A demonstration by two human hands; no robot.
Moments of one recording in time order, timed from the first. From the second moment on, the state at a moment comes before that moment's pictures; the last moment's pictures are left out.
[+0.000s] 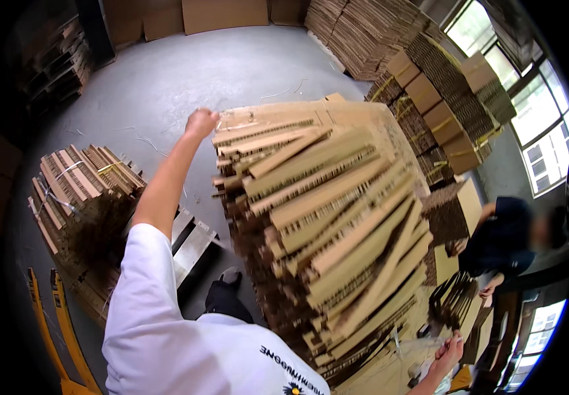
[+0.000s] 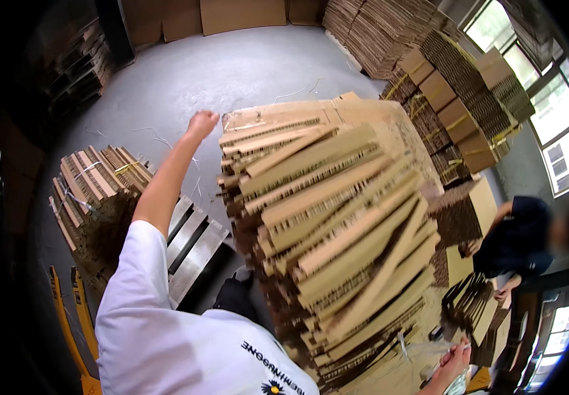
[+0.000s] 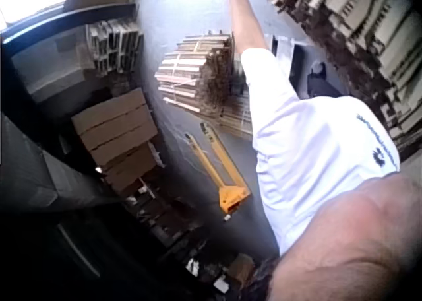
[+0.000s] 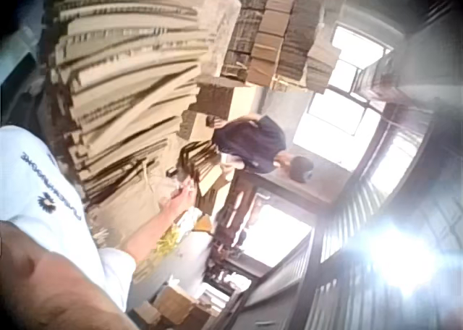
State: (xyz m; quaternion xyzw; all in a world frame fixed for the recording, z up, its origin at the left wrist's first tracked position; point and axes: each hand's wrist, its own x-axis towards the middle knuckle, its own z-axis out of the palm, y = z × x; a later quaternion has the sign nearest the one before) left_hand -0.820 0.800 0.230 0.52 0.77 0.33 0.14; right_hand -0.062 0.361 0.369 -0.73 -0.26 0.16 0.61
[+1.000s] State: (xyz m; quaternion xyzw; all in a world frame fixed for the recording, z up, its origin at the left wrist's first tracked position) left_hand -0.750 0.920 0.144 0.65 0.65 0.17 0.35; right_hand -0.197 0.534 0.393 -0.85 -0.40 0.12 0.31
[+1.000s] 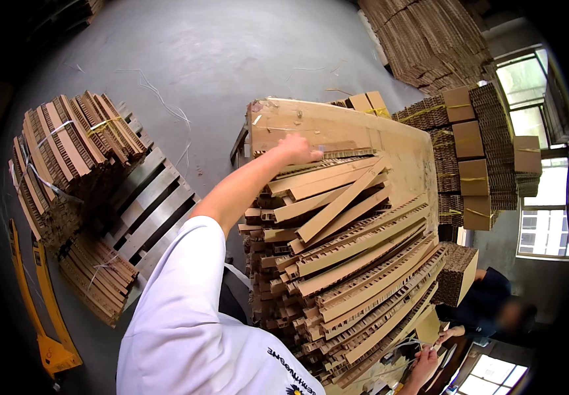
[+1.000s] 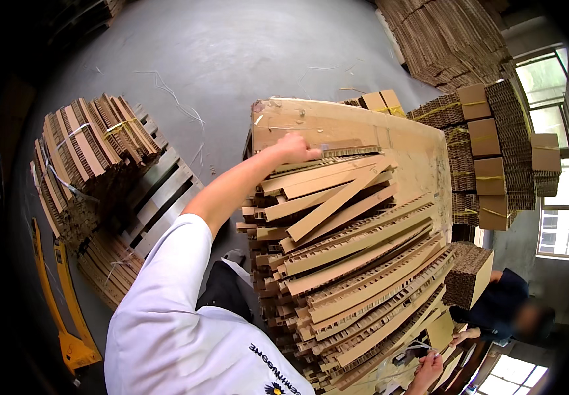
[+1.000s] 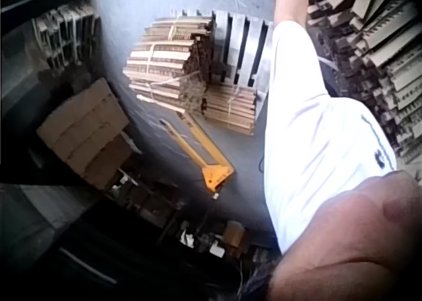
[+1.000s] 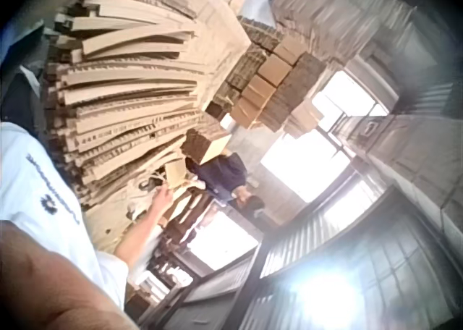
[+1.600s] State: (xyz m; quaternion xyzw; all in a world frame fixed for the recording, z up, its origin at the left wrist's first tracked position) left_hand -0.733 0.957 0.156 0.70 0.62 0.10 0.35; right_hand -0.232 0.584 0.390 -0.82 -0.44 0.16 0.32
